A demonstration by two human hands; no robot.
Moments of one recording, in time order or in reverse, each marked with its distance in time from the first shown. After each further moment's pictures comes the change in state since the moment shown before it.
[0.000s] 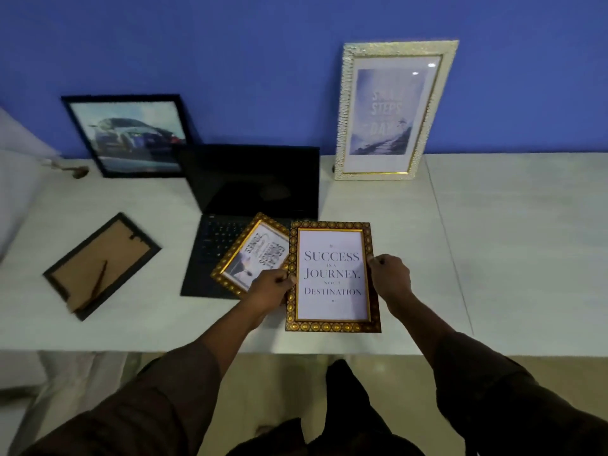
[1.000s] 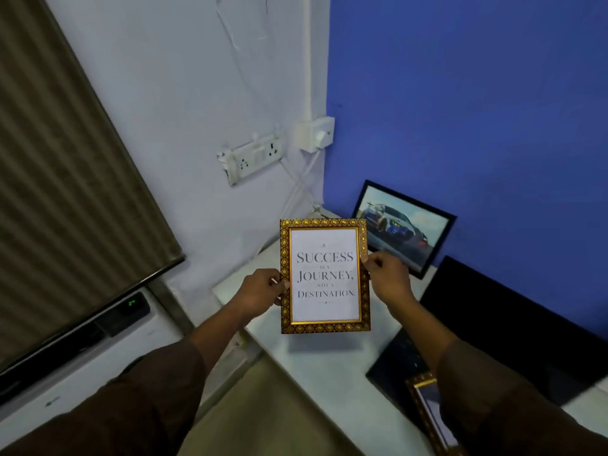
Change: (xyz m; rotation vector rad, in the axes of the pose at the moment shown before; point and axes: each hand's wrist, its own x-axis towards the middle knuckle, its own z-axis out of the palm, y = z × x) left_hand -0.174 -0.135 -0.385 -0.139 0.735 0.028; right_hand -0.185 -0.375 0.273 -0.017 -0.411 -0.810
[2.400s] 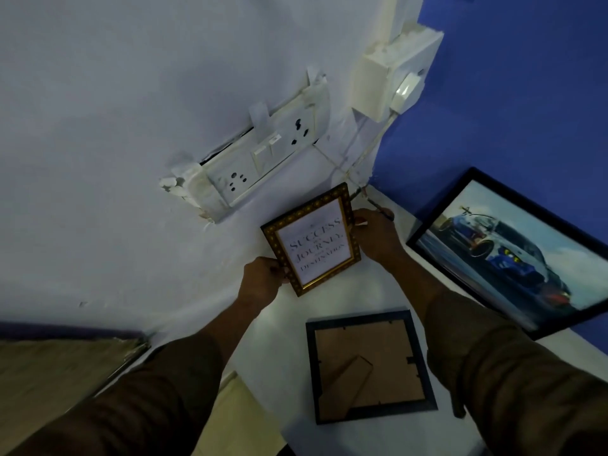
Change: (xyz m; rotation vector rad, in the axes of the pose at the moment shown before) left_hand 0.344 -0.107 -0.040 -0.093 0.076 -0.312; right_hand 0.346 -0.037 0.224 -0.096 -0.382 -0.047
